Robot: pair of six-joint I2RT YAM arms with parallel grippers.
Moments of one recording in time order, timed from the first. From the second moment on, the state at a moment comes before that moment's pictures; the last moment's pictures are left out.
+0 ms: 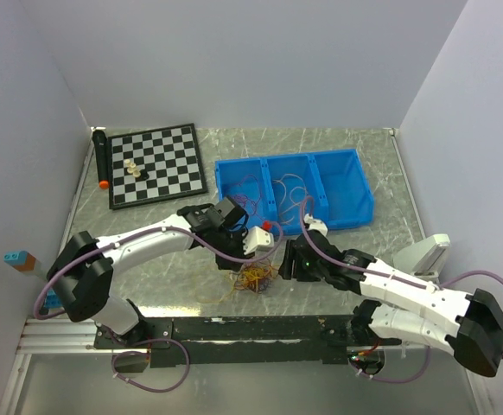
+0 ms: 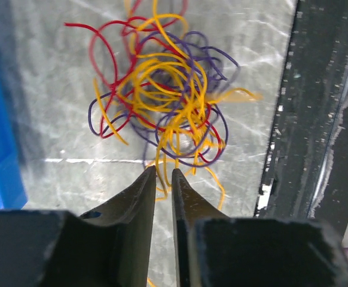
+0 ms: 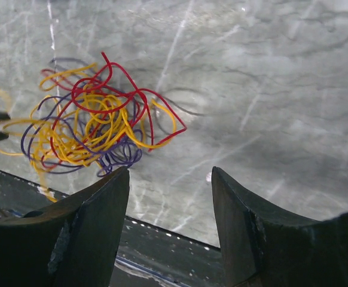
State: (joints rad) left arm -0.88 1.51 1.04 -0.66 0.42 0.49; right arm 0.89 0.94 0.55 -0.52 0.16 0.88
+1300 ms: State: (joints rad) left arm -0.73 1.43 0.74 -0.53 0.33 0.49; right arm 0.91 1.20 0.55 -0.30 0.14 0.88
